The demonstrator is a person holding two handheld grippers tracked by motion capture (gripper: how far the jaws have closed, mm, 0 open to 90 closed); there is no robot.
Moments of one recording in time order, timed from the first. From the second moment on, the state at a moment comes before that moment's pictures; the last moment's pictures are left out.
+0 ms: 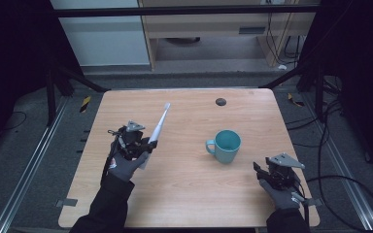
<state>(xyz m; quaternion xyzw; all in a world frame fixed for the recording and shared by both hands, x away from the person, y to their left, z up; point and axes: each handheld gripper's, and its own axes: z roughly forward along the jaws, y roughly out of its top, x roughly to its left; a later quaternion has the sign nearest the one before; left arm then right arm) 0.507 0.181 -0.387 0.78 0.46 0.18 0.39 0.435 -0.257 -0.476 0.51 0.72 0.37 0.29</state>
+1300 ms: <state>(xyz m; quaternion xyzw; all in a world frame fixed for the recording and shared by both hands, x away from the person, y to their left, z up) 0.548 0.022 -0.355 0.69 0.40 0.22 0.56 0.437 -0.258 -0.479 0.51 0.71 0.38 0.29</state>
